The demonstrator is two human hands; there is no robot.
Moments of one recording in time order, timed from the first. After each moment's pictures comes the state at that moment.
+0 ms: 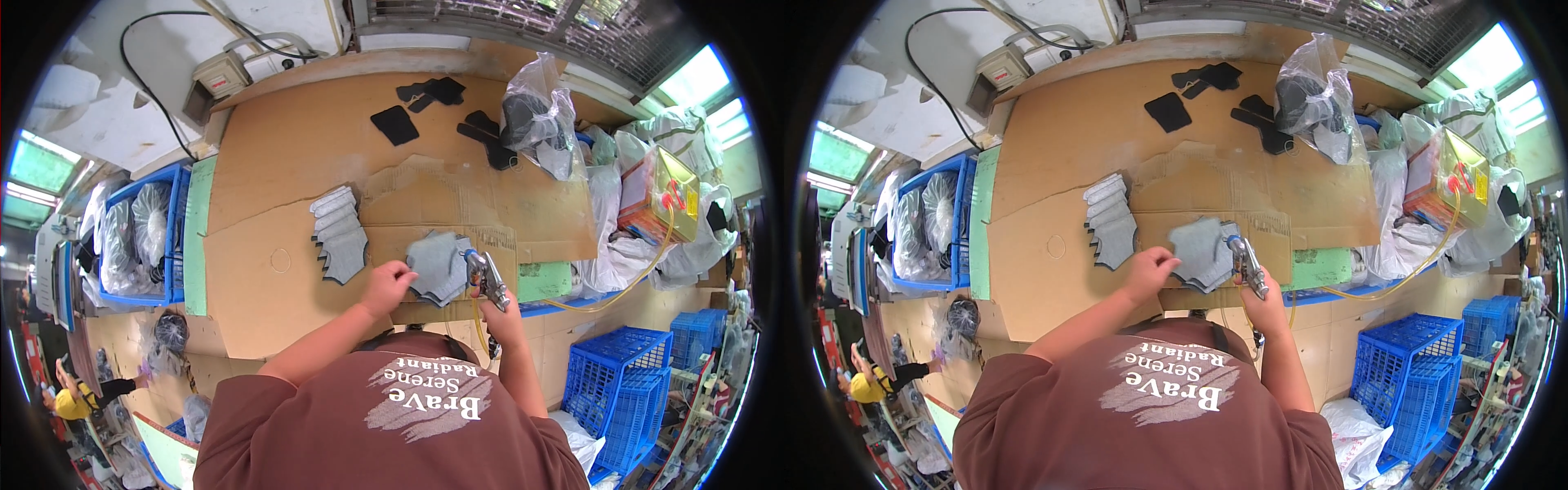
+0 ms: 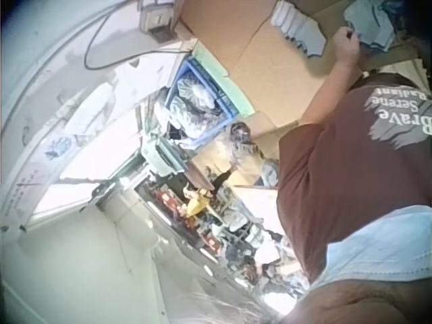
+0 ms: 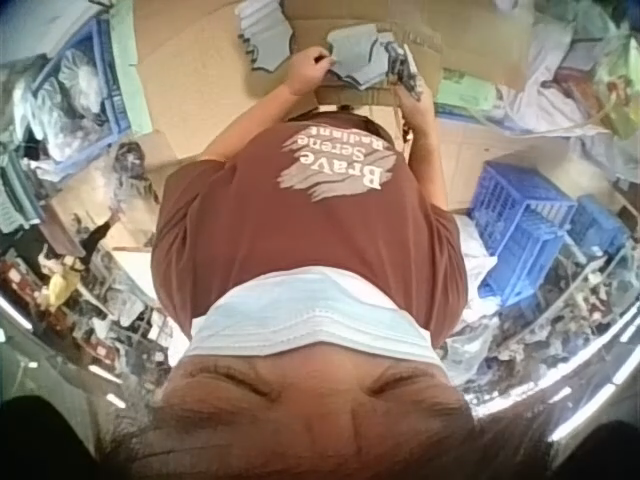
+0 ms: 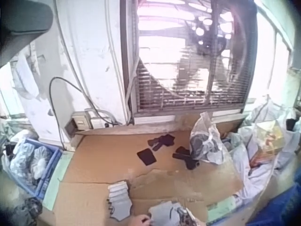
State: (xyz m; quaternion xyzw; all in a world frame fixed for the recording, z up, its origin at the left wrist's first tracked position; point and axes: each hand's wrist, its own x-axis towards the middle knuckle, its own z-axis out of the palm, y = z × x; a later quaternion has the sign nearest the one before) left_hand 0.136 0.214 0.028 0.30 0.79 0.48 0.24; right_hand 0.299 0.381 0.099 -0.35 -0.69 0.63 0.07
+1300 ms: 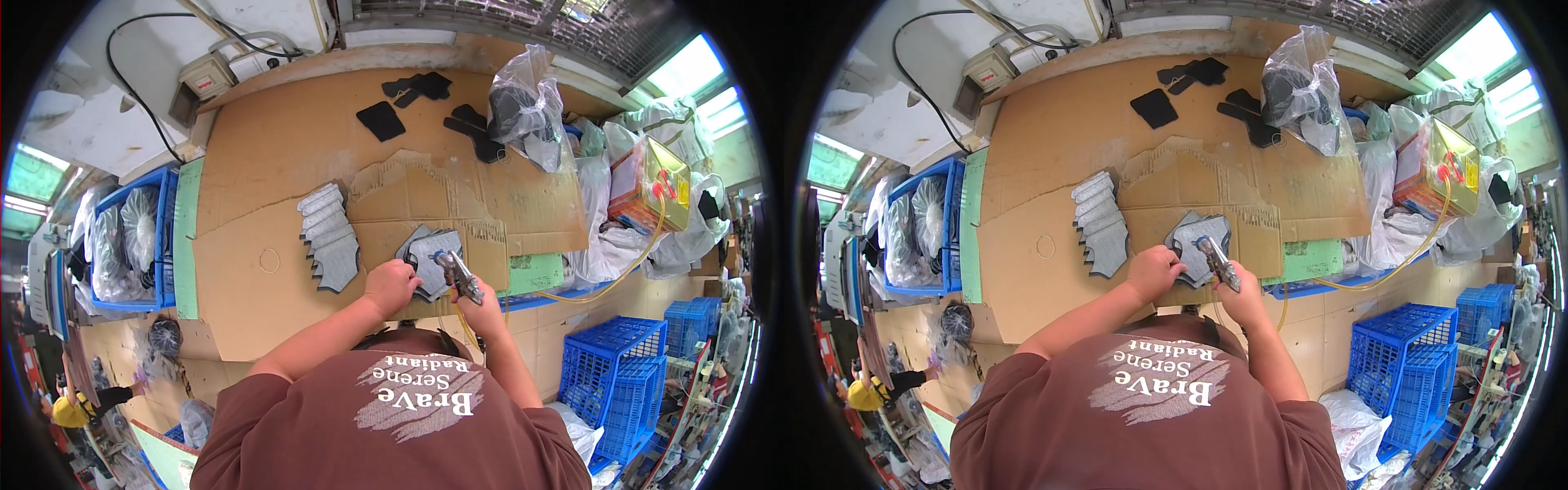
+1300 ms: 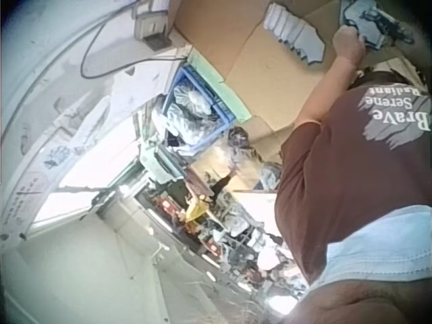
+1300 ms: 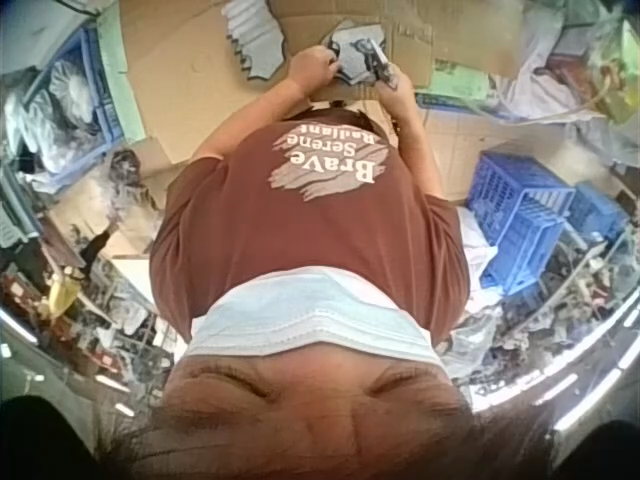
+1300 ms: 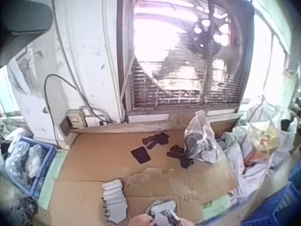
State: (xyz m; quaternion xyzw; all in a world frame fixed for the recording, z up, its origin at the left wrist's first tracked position) left_hand 0.146 0.234 0.039 0.41 0.83 0.32 0.19; right_hand 0.291 0.370 0.079 -0.31 -0.70 0.64 0.06
